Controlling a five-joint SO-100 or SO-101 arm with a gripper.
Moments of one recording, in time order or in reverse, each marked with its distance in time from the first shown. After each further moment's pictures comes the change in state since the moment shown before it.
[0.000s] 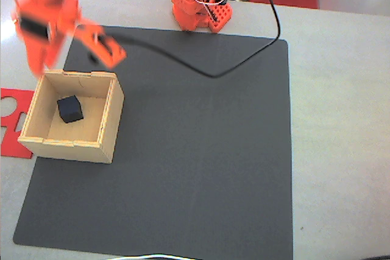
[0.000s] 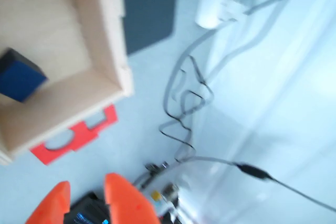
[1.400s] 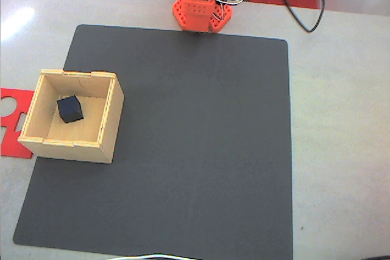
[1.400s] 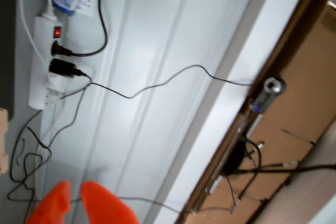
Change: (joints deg) arm -36.3 107.1 86.2 -14.2 4.3
